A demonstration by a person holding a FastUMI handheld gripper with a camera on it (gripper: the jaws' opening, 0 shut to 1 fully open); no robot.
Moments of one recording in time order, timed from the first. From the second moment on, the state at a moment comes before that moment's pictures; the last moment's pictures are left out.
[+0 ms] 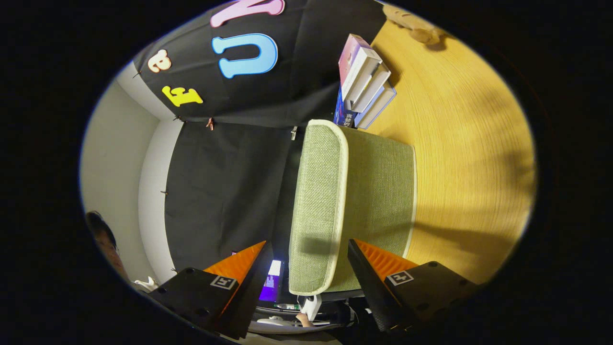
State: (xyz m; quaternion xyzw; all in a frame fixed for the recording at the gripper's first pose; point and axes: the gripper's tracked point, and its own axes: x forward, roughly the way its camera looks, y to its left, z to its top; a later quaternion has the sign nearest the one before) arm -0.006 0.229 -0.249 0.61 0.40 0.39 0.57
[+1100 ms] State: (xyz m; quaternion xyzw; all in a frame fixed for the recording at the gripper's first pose) arm 0.009 0.234 -0.252 0.66 0.36 0.41 0.52
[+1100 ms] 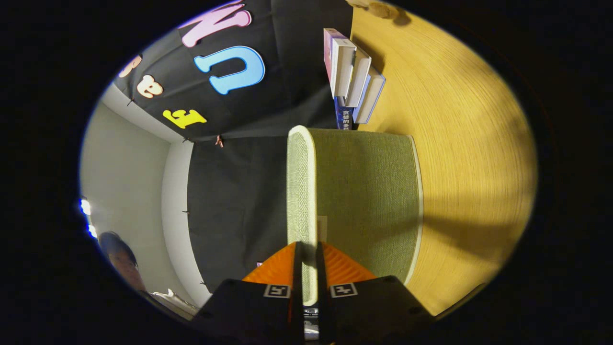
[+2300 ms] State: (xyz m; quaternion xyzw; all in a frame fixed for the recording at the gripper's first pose) arm 0.025 0.285 -0.065 0.54 0.28 0.42 0.67
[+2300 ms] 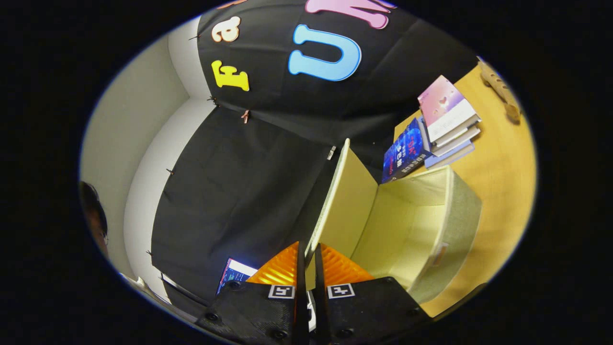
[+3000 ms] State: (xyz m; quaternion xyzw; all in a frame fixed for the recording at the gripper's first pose) arm 0.048 0.430 -0.022 0.48 0.30 0.46 0.68
